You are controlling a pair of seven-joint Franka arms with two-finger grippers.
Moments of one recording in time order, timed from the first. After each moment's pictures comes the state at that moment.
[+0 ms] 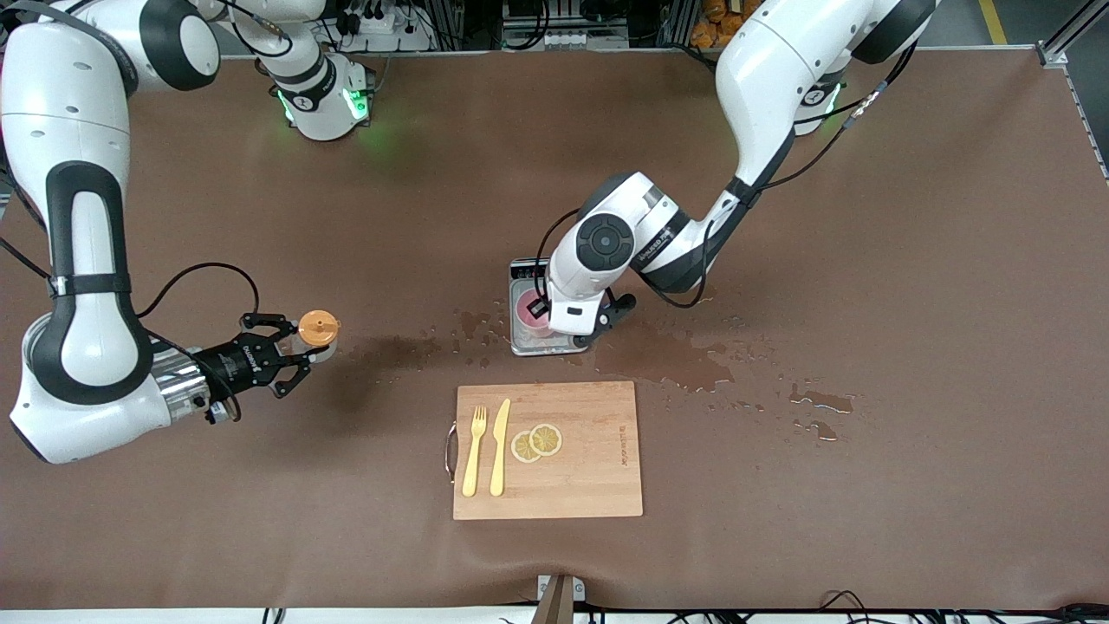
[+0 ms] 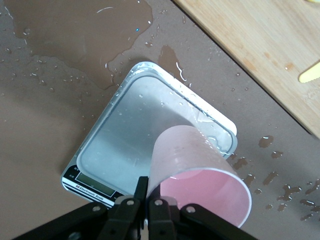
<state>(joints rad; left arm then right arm) -0.50 0.75 -0.35 -1.44 -0.04 2.18 -1.42 -0.10 0.83 0.05 -1.15 0.64 1.29 1.19</state>
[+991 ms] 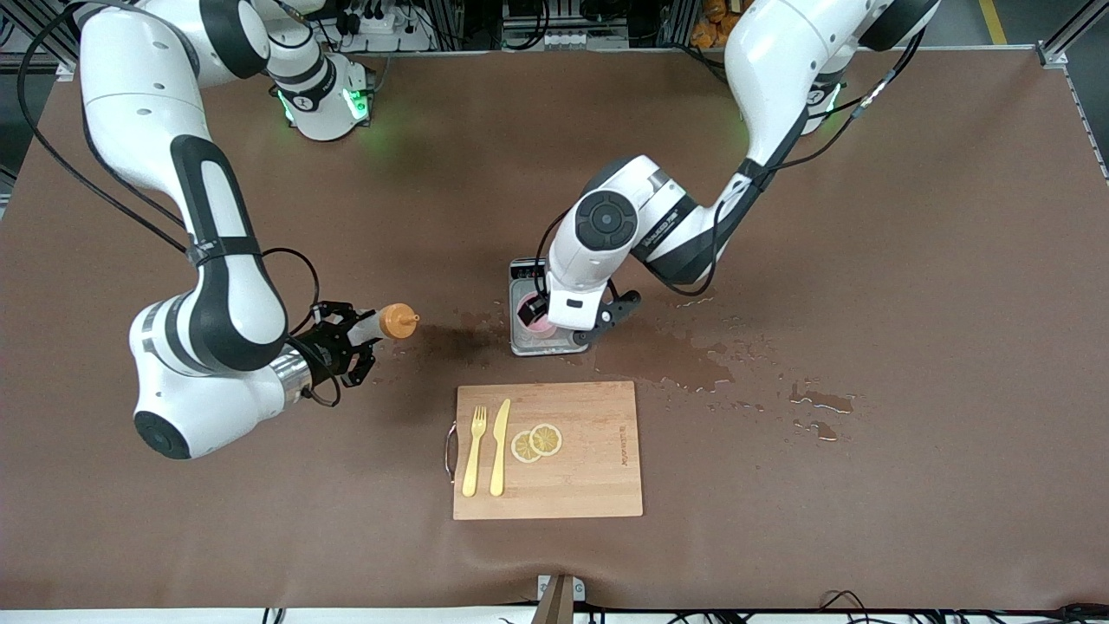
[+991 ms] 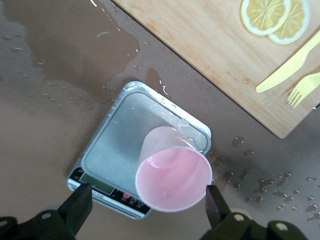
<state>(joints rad) -0.49 0.67 -0.35 -1.40 0.01 2.11 -1.42 0.14 0.82 0.05 -1.07 0.44 1.31 1.56</state>
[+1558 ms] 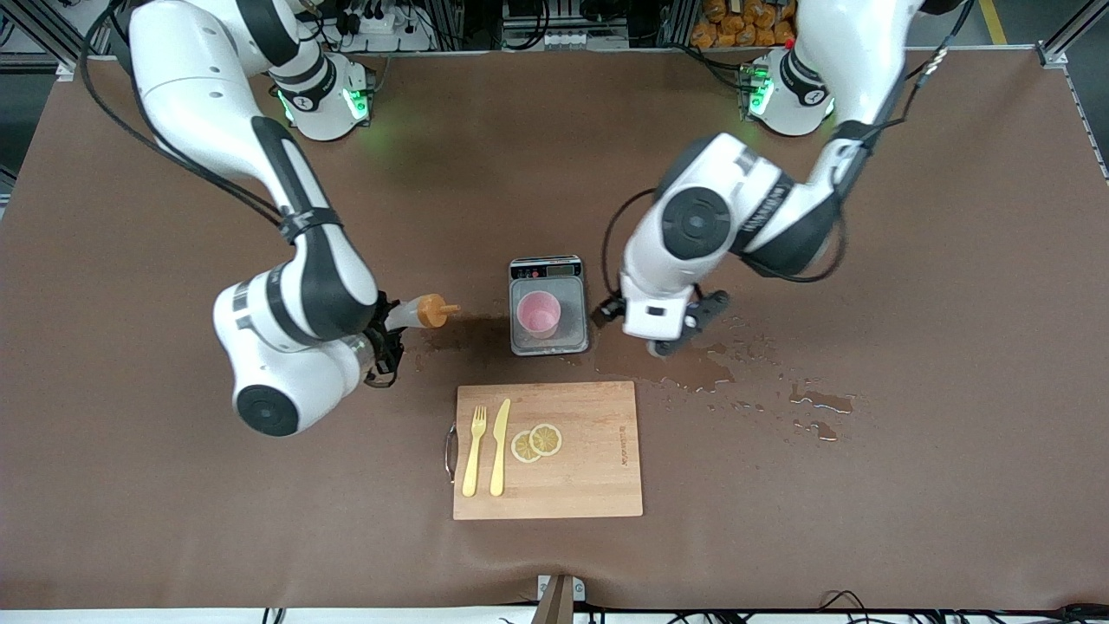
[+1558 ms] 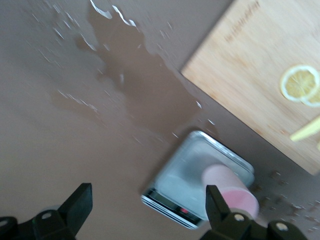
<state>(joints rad) -0.31 0.53 -0.34 -1.40 0.01 1.81 -1.25 0.29 0.82 0.05 -1.06 0.24 1.32 1.72</state>
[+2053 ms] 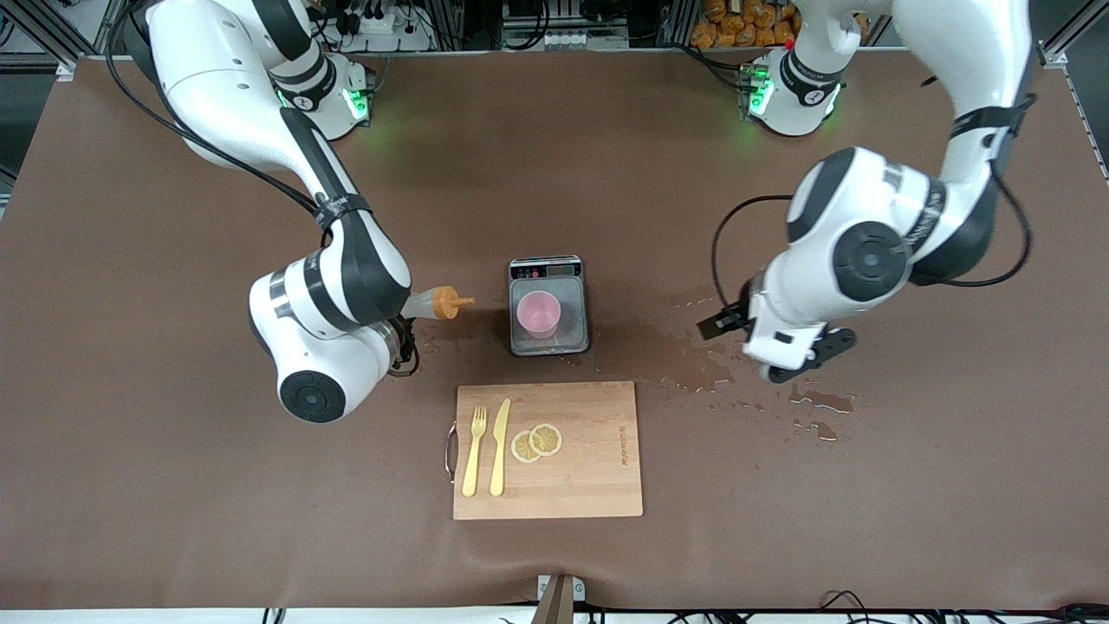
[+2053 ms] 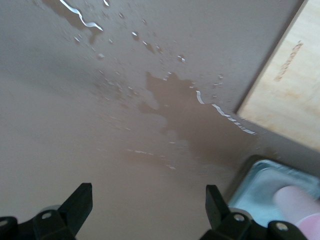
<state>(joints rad) -0.07 0.38 -0.34 -1.56 0.01 1.76 -0.76 0.33 0.82 0.05 -1.05 0.19 1.27 1.80</state>
